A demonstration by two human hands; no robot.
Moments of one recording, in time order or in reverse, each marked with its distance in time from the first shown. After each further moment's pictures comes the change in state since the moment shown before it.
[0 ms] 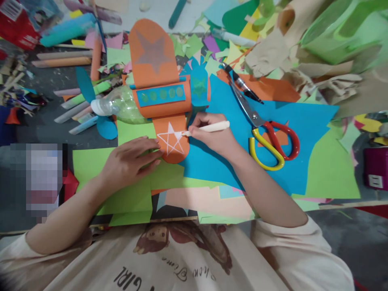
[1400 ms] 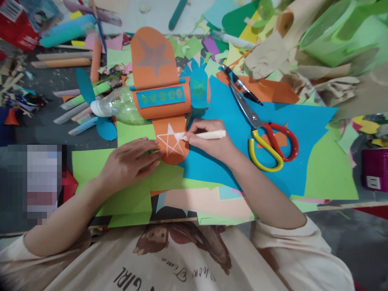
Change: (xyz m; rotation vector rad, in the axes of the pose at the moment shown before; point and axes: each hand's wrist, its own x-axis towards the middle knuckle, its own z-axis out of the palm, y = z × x) left_hand -0.001 -0.001 0.000 -0.038 -0.020 -0.022; right_hand -0.007 -0.003 0.002 -0.039 -0.032 -0.045
